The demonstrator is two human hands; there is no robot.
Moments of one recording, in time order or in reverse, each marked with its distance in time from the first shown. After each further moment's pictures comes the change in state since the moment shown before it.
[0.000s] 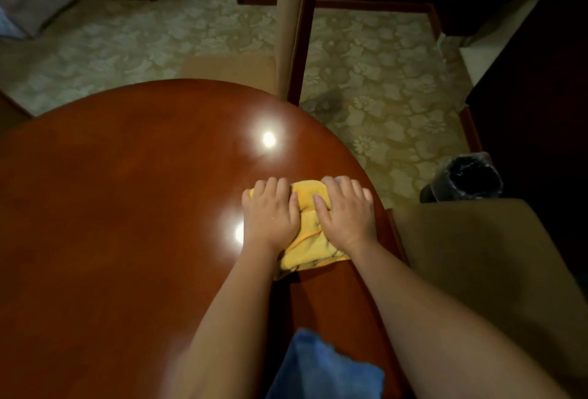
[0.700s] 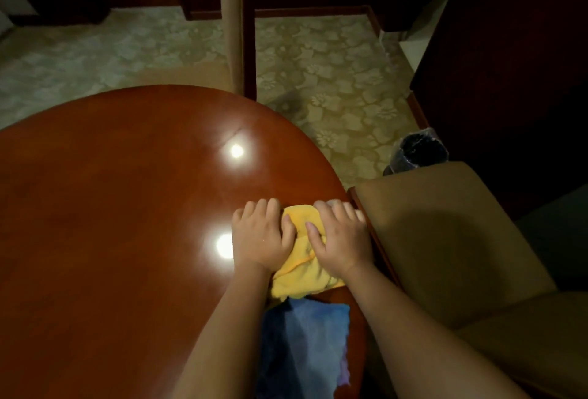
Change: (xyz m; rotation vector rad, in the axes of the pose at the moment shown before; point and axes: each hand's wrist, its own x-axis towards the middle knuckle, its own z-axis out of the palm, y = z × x) left_hand -0.078 0.039 -0.010 -0.003 -0.006 0.165; right_hand -0.114 0.013 -0.040 -0.032 0.054 0.080
